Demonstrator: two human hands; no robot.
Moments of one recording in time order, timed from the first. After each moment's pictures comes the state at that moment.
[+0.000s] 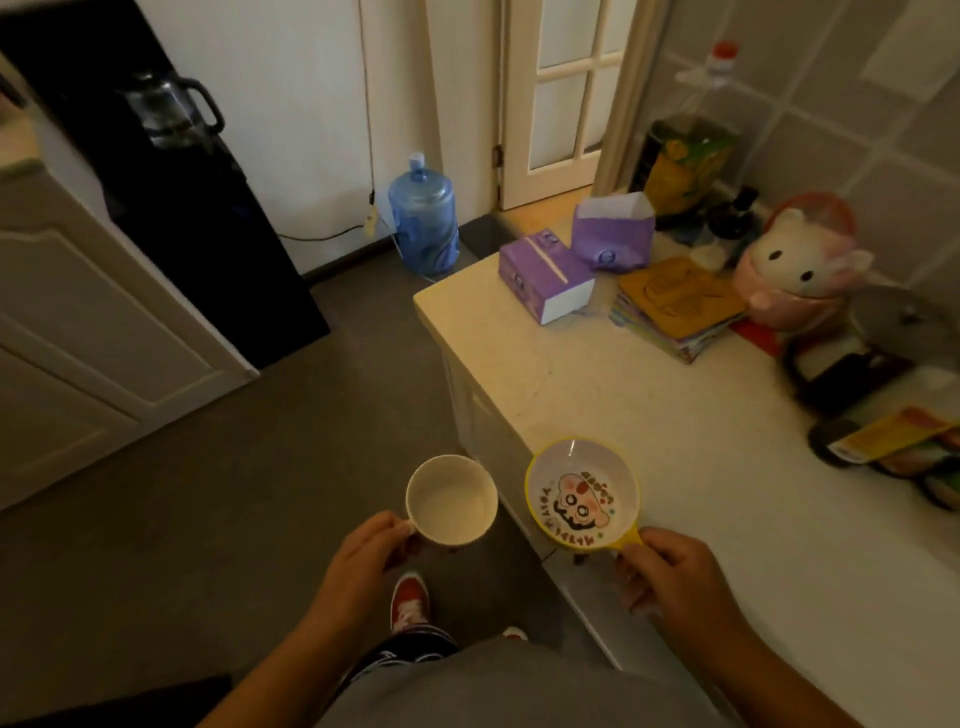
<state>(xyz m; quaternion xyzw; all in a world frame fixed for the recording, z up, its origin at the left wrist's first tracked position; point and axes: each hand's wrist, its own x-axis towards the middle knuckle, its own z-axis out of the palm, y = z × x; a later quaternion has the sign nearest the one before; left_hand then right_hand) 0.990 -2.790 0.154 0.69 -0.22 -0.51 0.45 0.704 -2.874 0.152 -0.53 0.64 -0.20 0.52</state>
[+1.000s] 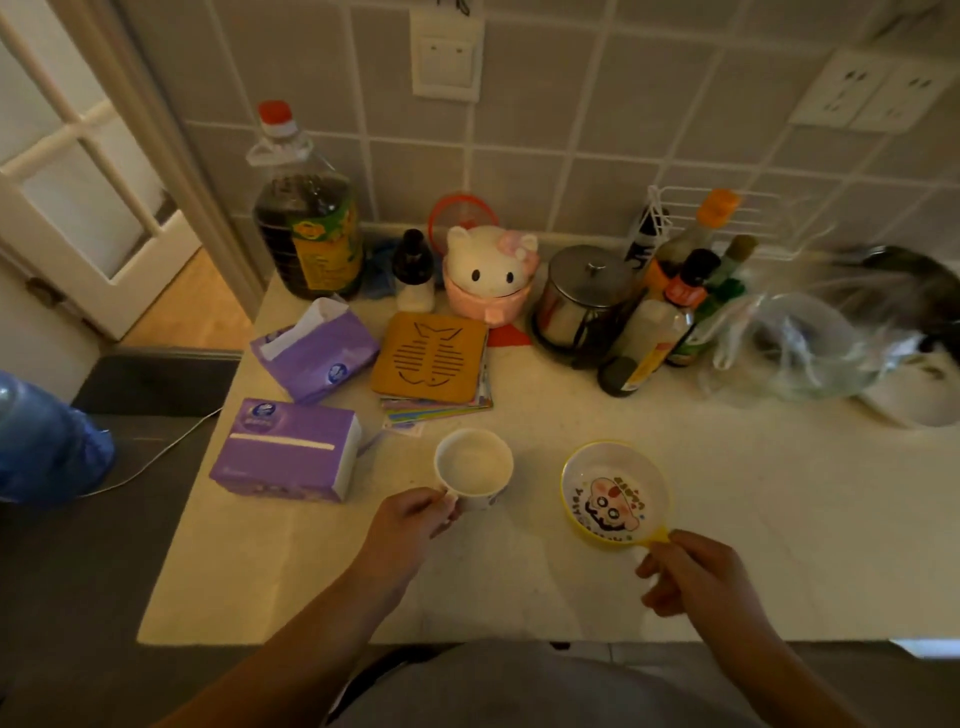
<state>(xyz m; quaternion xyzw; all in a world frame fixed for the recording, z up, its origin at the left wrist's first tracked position) 0.920 -3.125 0.109 0.47 -0.51 -0.71 0.17 0.724 -2.909 0.174 -0.12 0.85 -0.40 0.33</state>
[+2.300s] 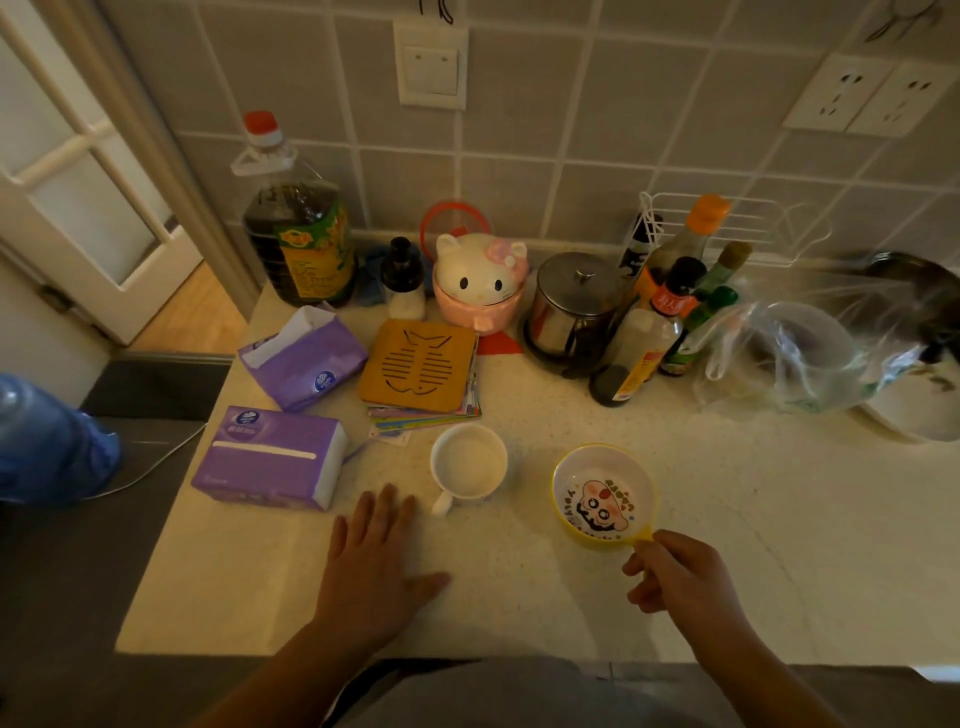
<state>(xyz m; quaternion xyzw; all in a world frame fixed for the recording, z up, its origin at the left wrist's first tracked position) 0.949 -3.118 0.055 0.42 -0.89 -0.17 -0.06 0.696 -2.911 0.146 -0.12 0.84 -0.40 0.33</state>
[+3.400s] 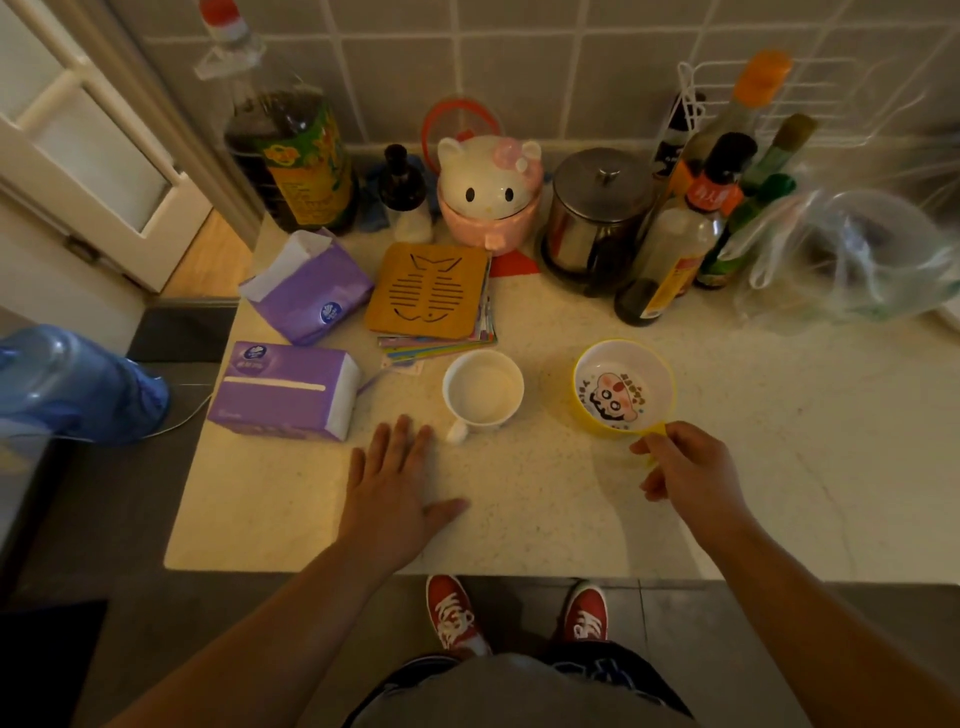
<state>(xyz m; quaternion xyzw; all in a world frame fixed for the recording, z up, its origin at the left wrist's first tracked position) 0.953 -3.116 0.056 0.41 -0.89 -0.16 -0.08 0.675 -2.929 0.103 -0.16 0.83 -0.45 0.30</state>
